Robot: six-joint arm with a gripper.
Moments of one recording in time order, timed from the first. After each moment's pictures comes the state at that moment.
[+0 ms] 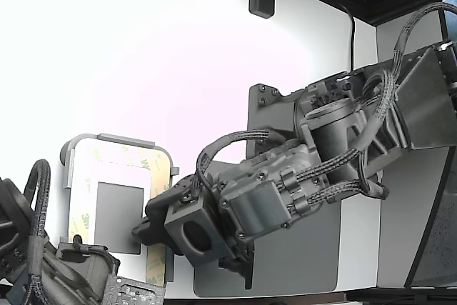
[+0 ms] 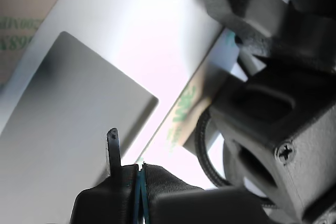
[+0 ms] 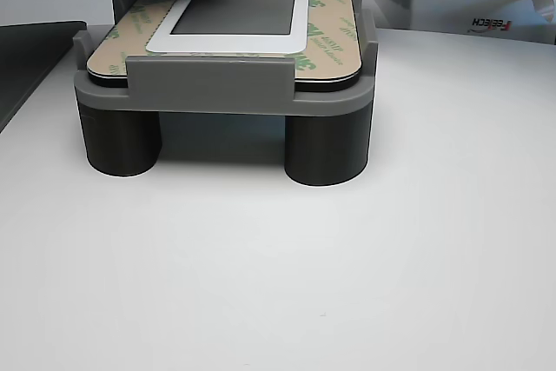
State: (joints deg) arm 27.9 106.3 120.2 35.9 -3.8 -105.4
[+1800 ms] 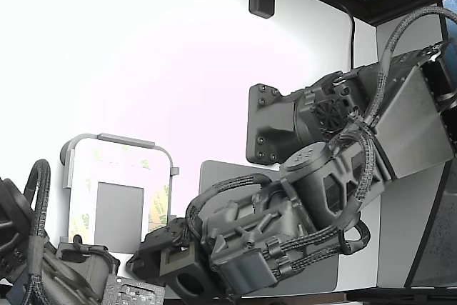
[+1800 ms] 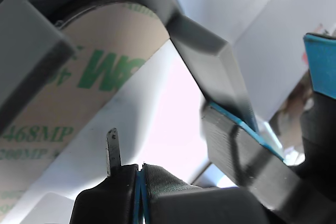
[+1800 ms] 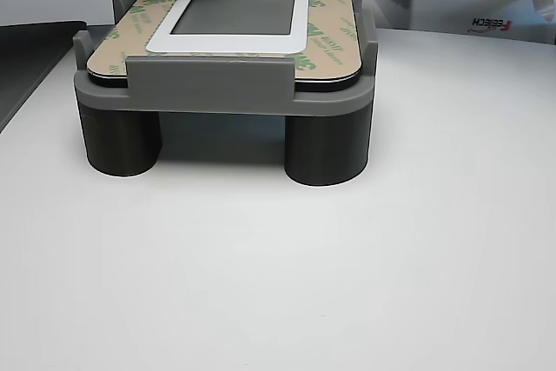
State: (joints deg) arm 37.3 96.6 117.8 29.0 2.5 -108.5
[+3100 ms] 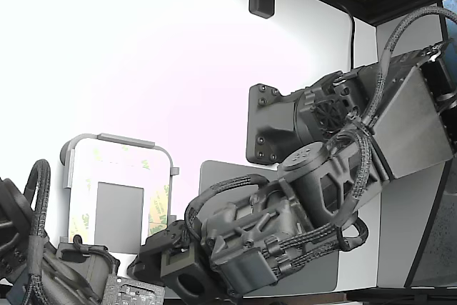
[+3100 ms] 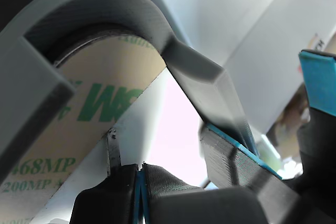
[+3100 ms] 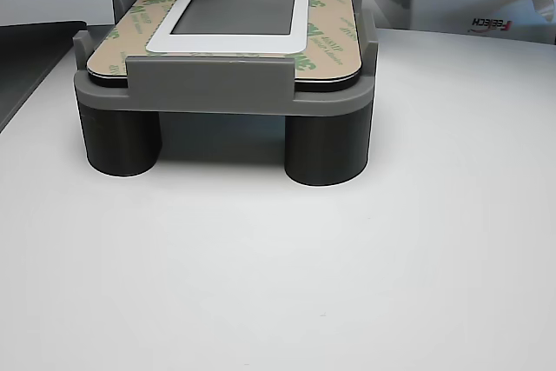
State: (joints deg) arm 37.4 96.7 119.6 26.4 0.8 -107.1
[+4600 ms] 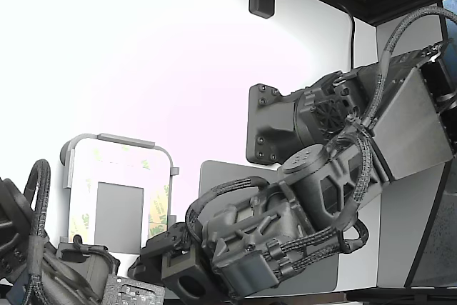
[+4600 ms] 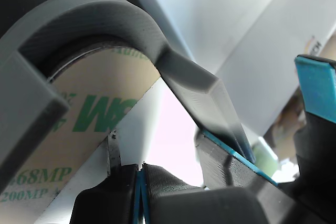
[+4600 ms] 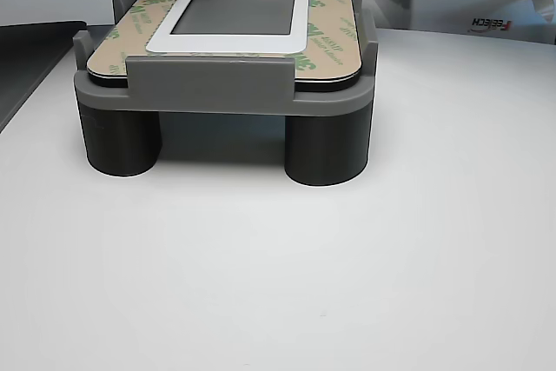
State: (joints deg) arm 38.1 96.5 120.0 25.8 1.3 -106.7
